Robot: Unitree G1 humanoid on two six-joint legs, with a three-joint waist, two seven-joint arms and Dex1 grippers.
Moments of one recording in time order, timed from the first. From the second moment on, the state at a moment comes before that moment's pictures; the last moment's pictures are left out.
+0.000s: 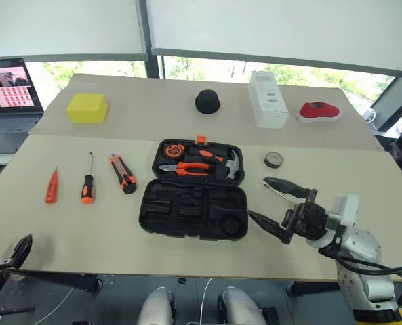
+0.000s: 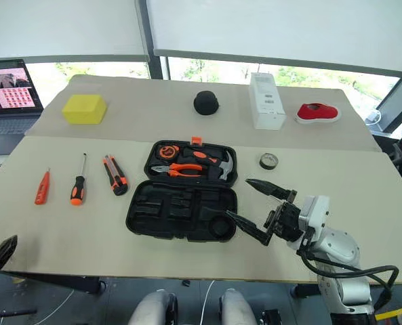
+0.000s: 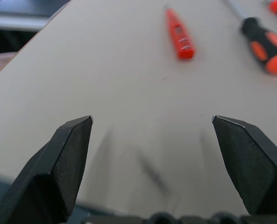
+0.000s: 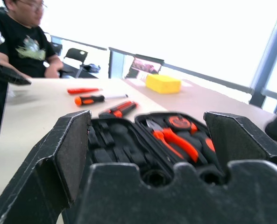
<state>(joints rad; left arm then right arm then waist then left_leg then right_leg) 0.58 0.54 0.86 -0.32 -0.71 0.55 -0.38 0.02 -0.49 -0.10 -0.31 0.60 -0.12 0.98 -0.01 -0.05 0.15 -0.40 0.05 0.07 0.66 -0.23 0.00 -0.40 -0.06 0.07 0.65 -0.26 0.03</state>
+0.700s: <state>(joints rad) -0.34 0.82 0.23 0.01 -0.66 1.08 -0.21 0.01 -0.48 -0.07 -0.31 0.59 -0.11 0.98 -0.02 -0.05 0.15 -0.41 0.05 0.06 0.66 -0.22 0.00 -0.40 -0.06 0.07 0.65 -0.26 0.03</state>
